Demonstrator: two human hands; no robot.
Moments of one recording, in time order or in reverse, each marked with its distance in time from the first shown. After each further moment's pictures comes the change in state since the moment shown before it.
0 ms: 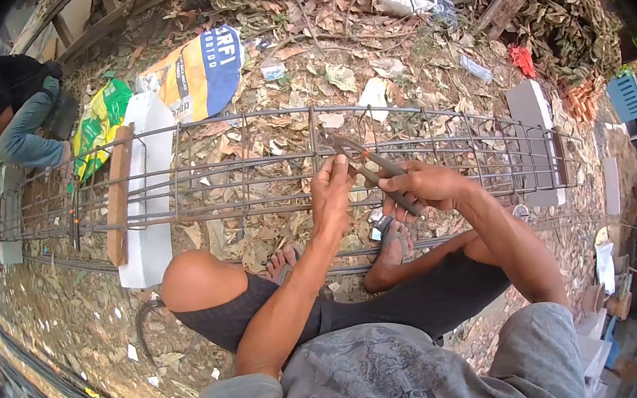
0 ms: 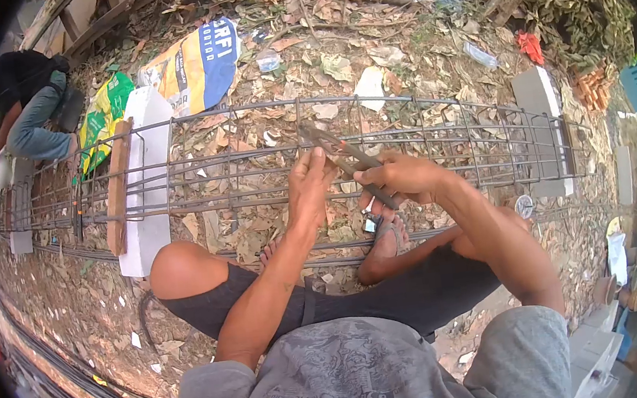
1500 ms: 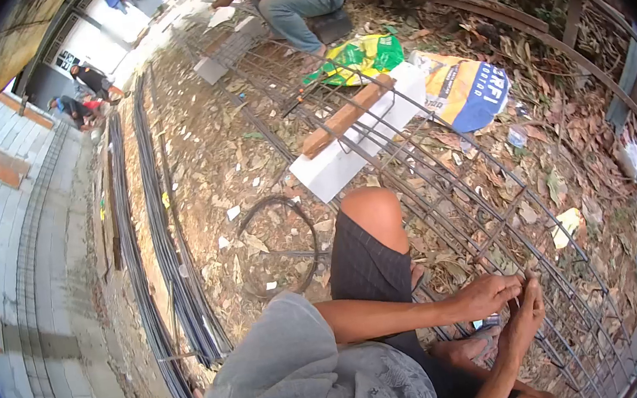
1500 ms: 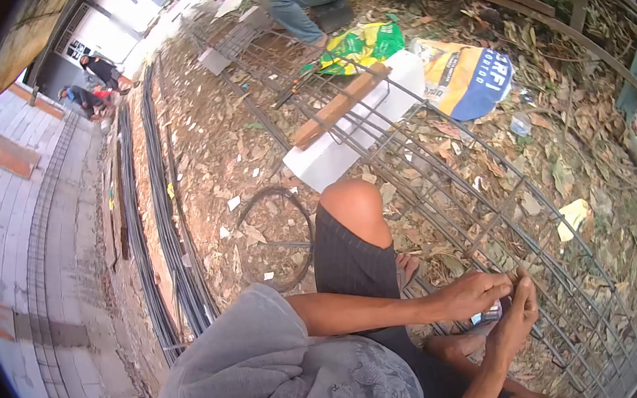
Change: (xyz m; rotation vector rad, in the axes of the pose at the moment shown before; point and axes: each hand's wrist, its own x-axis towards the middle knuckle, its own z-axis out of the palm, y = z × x) left_hand -0.090 0.006 0.022 0.727 -0.115 0.489; right_hand 0.028 0.073 0.075 0.511 0.428 -0.644
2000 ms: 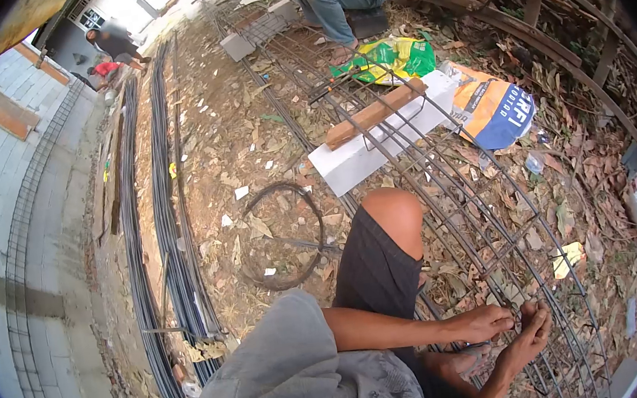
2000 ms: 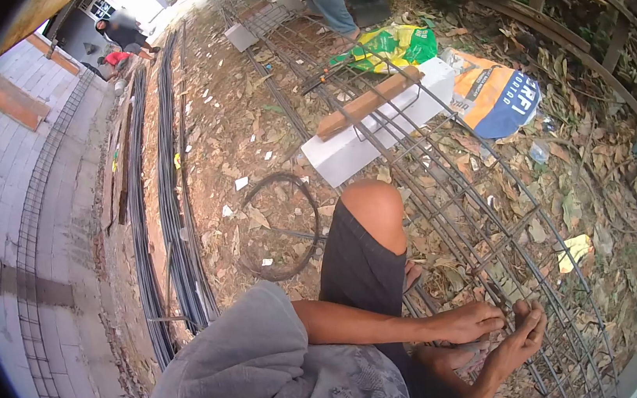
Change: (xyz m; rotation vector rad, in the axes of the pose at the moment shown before) left_hand -0.016 -0.020 0.013 -0.081 -0.146 -0.236; right_hand -0.001 -0.003 -0.001 -0.254 0.142 -0.203
